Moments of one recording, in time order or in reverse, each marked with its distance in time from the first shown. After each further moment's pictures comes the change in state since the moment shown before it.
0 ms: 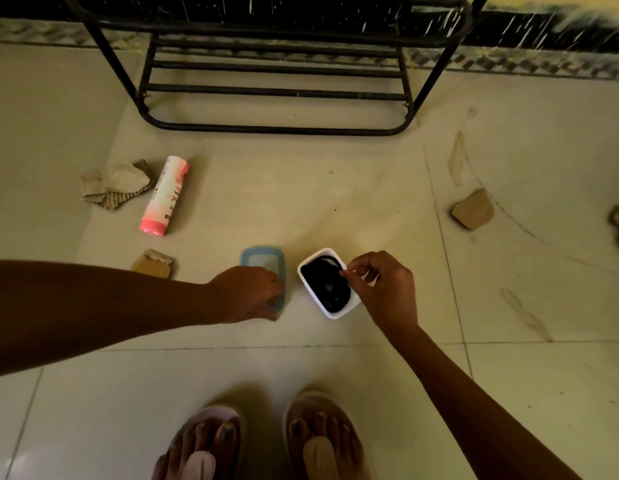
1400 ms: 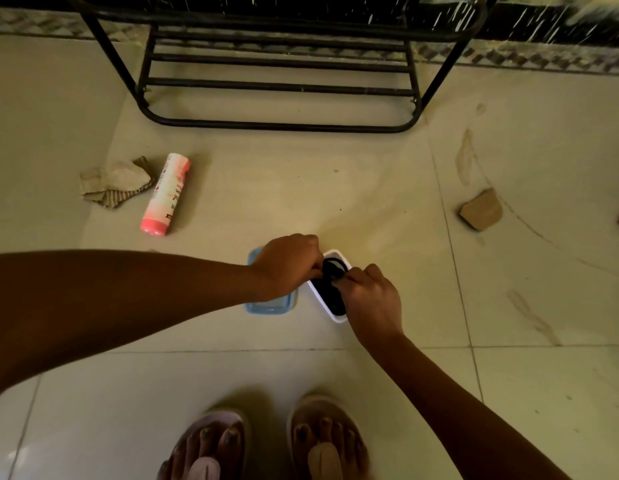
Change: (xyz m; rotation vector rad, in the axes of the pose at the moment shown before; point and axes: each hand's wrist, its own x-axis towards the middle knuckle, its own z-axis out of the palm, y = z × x) left_hand 0.038 0.020 -0.053 -0.369 0.272 -0.200; right_hand -0.005 0.004 0.033 -0.707 -0.068 -0.379
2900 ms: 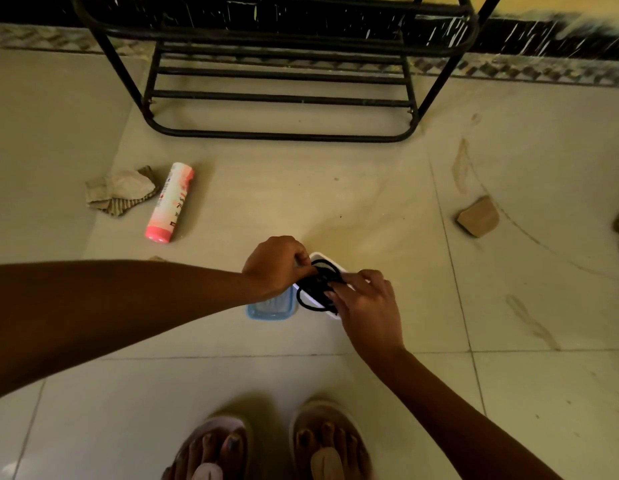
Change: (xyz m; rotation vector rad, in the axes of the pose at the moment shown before) left_hand -0.008 -0.015 0.004 -0.371 0.243 -0.220; right_hand -0.008 -0.009 -0.006 0.073 0.096 0.040
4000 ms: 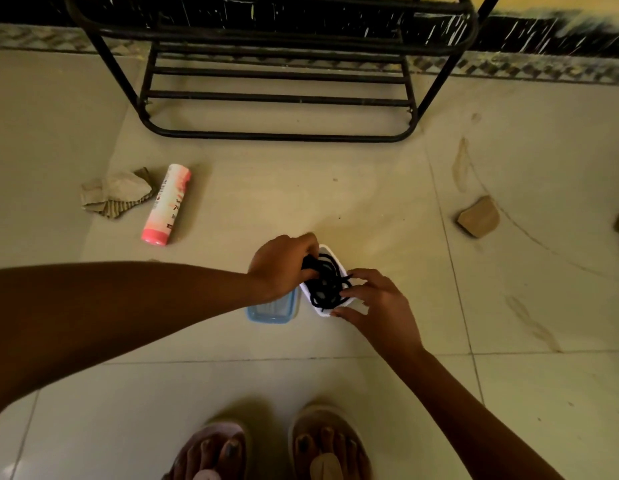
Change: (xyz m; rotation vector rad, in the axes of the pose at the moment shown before) left_hand 0.008 0.002 0.006 0.107 -0.018 0.084; right_hand 0.002 0.023 -0.010 0.358 -0.156 0.105
